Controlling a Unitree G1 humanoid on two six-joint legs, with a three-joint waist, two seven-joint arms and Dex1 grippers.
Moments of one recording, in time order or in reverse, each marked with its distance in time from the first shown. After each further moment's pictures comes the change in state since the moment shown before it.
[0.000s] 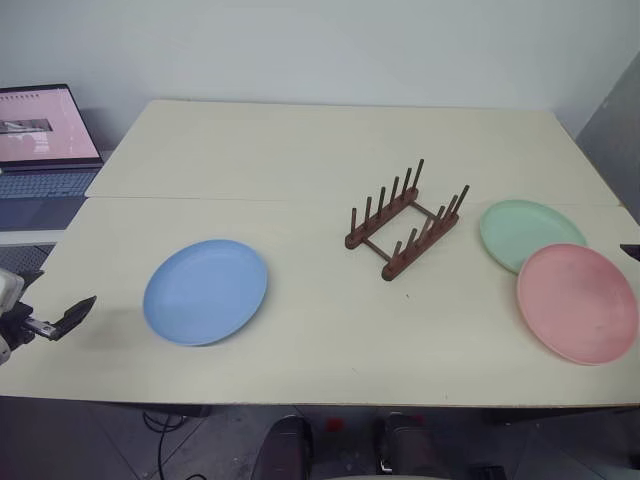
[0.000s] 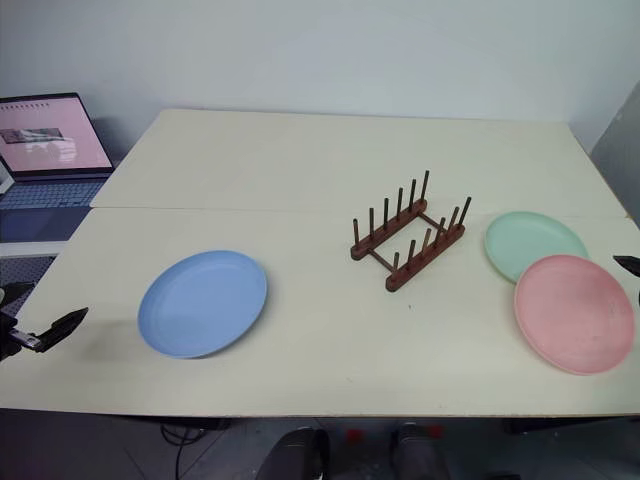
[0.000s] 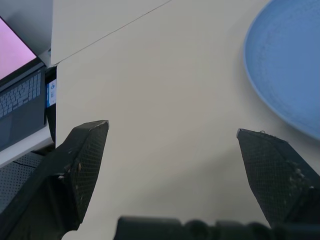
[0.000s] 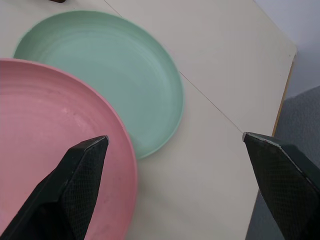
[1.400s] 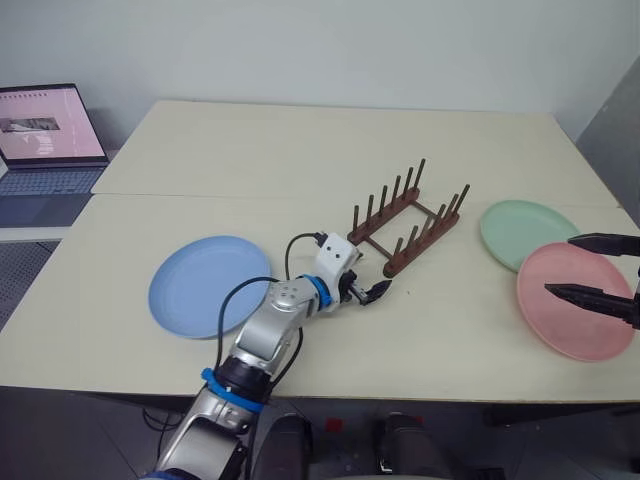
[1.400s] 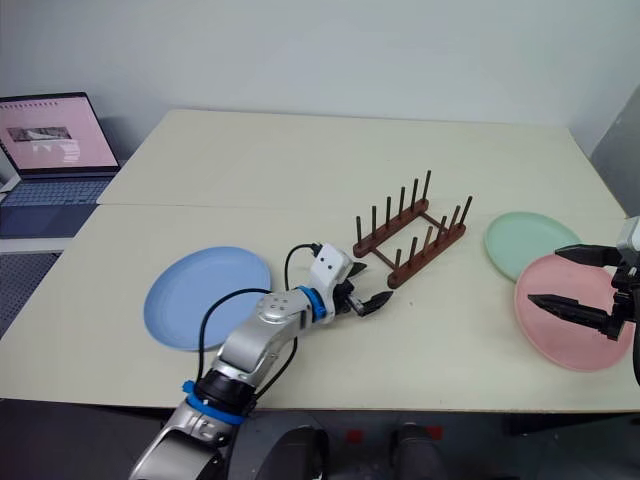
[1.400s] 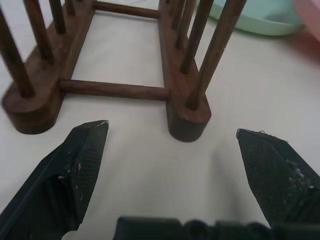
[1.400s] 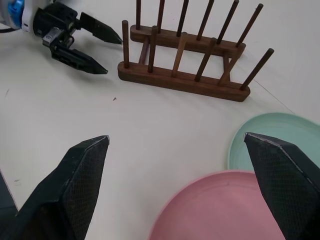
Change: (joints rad) left arm -0.661 -0.874 -0.952 -0.061 0.158 0.323 0.332; right arm 0.606 0.121 -0.423 -1.212 0.440 0.814 0.020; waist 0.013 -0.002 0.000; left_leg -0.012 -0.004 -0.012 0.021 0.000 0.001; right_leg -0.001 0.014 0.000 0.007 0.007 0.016
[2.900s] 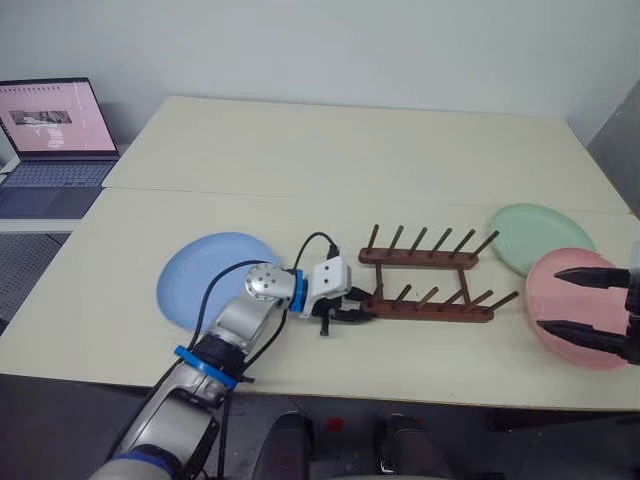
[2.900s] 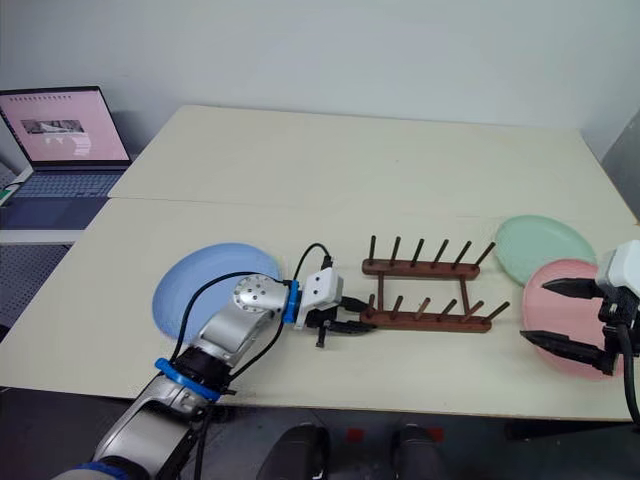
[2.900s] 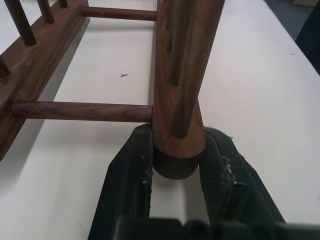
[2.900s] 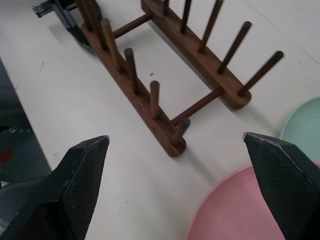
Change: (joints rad) left arm -0.110 0.243 -0.064 0.163 0.056 -0.446 -0.687; right arm 0.182 0.001 -0.045 -0.122 -0.005 0.027 0.056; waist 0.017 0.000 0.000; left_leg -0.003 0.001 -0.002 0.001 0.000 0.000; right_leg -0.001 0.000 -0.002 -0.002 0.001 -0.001
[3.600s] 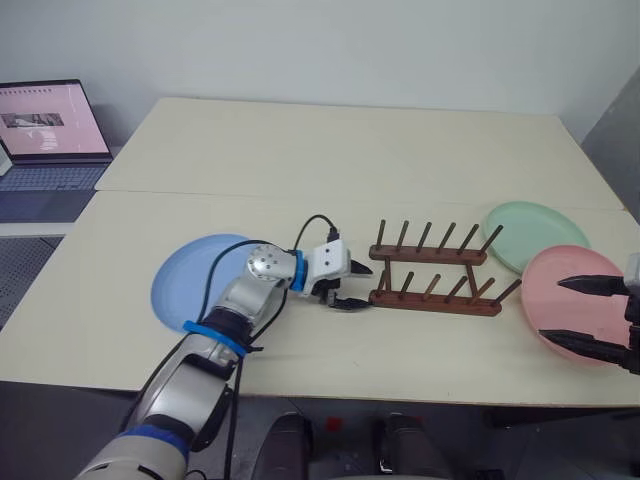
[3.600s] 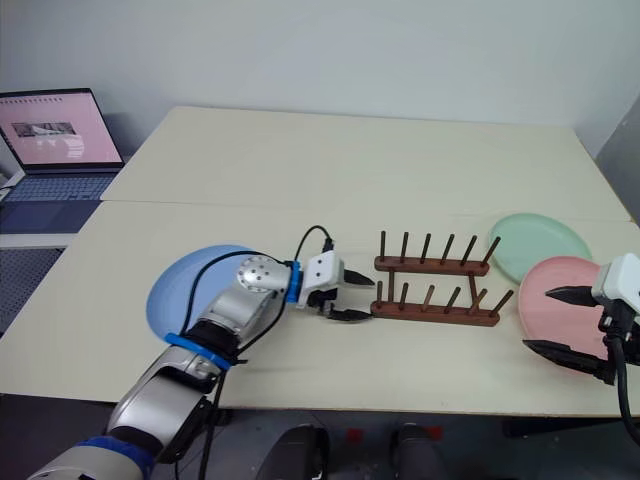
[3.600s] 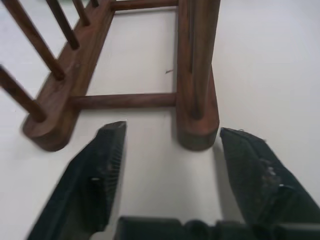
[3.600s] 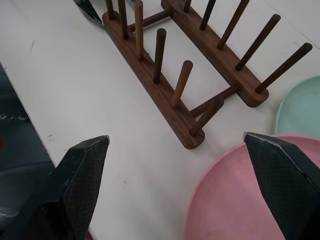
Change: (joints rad) left arm -0.108 0.036 0.046 0.165 0.038 -0.164 -0.023; right arm 0.041 0.018 -0.004 -0.032 -0.058 -0.029 -0.018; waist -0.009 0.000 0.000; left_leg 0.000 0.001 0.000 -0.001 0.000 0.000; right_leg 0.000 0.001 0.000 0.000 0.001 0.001
